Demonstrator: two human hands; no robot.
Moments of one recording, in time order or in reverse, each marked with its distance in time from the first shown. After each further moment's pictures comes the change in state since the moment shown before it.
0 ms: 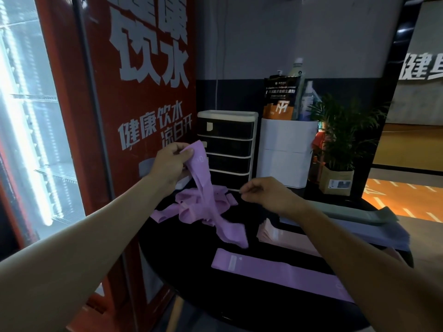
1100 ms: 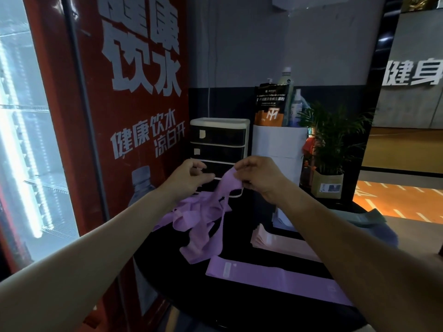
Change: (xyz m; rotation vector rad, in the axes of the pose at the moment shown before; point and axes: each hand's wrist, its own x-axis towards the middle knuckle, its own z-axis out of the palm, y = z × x) left_hand -0.015 0.001 0.026 0.396 -0.222 0.010; right_hand 0.017 -0.042 -0.010 0.319 0.253 0.036
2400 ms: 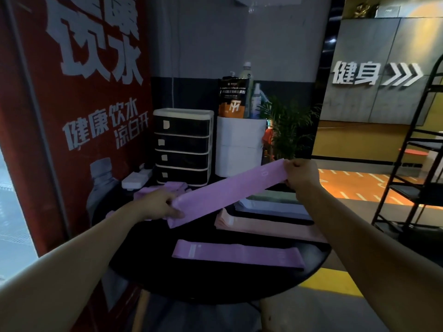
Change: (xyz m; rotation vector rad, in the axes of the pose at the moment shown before) left_hand -0.018 -0.044 0.023 0.508 -0.398 -0.009; right_hand -0.056 0.032 -0.124 -0.186 0.677 0.158
